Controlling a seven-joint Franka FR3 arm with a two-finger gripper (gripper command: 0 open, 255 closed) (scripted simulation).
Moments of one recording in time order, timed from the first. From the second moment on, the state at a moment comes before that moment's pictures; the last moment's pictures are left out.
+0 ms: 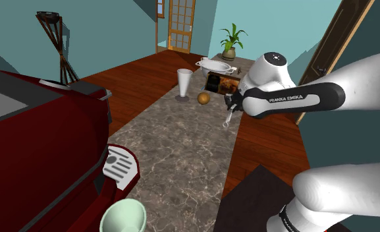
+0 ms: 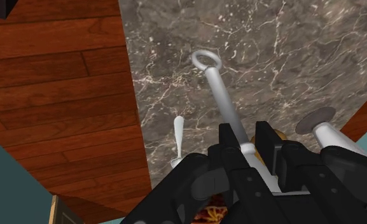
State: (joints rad) arm -0.49 -0.61 0.32 -2.74 -0.04 2.66 0.90
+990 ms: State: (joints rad) arm -0.47 -0.68 0.27 -2.59 -0.02 2.43 0.85
